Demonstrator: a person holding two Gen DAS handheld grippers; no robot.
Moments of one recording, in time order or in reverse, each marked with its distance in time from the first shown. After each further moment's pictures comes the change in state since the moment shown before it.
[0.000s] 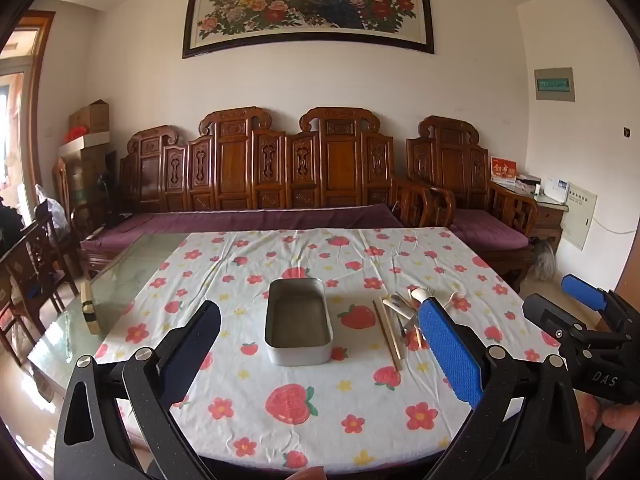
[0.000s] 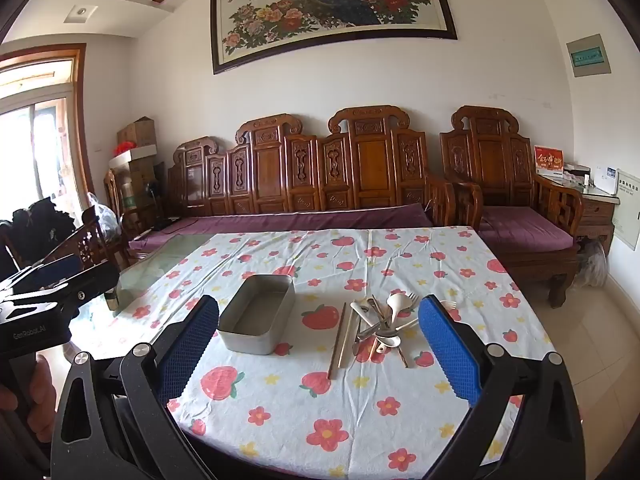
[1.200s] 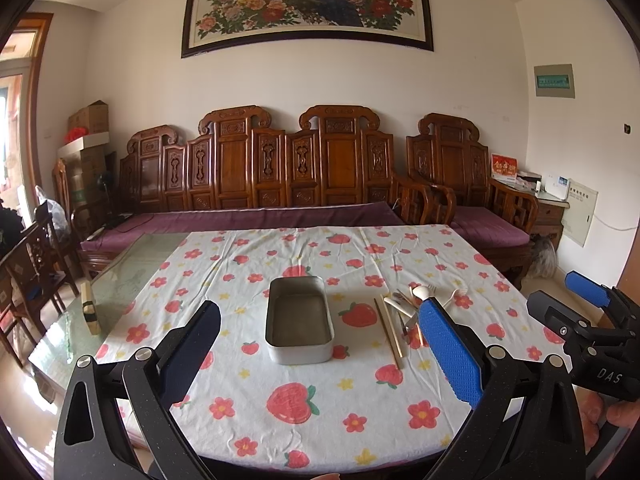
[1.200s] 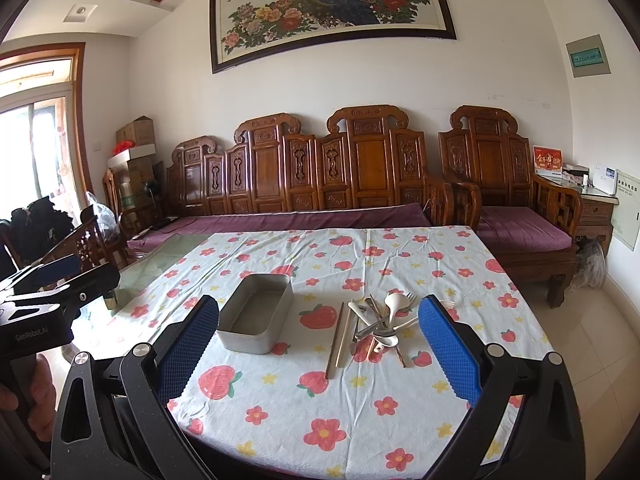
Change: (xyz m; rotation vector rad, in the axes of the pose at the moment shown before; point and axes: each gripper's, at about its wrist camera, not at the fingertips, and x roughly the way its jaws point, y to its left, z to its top) left arm -0.002 0.001 0.000 0.000 0.001 0.003; right arm 0.000 -0.001 0.000 -0.003 -0.002 -0.003
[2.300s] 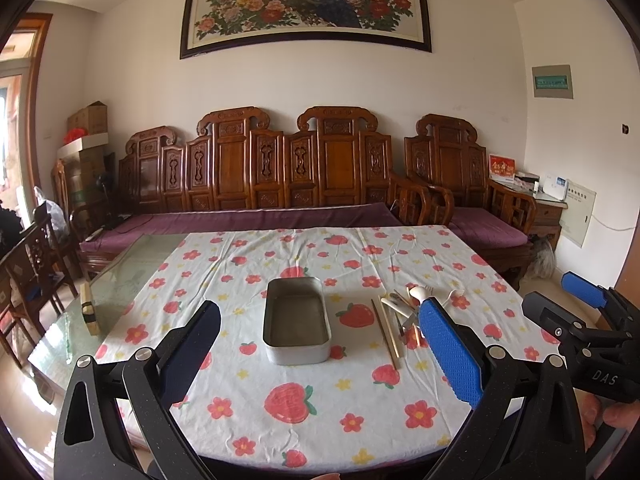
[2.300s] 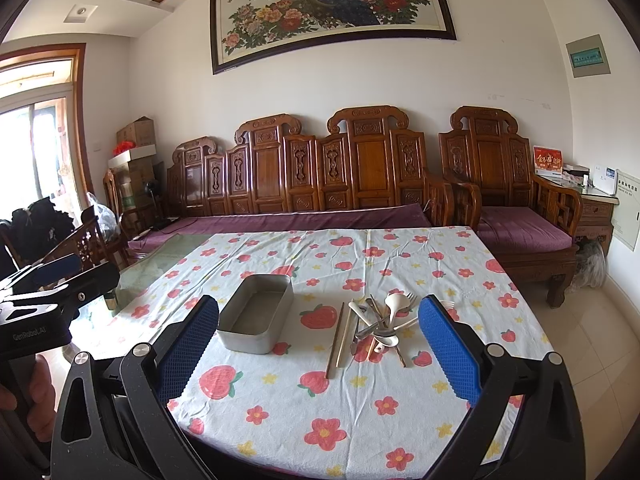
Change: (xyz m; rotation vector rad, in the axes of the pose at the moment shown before) left arm 0.002 -0.005 -0.001 0.002 -0.001 -0.004; right arm -0.001 -0.001 -0.002 0.000 0.000 0.000
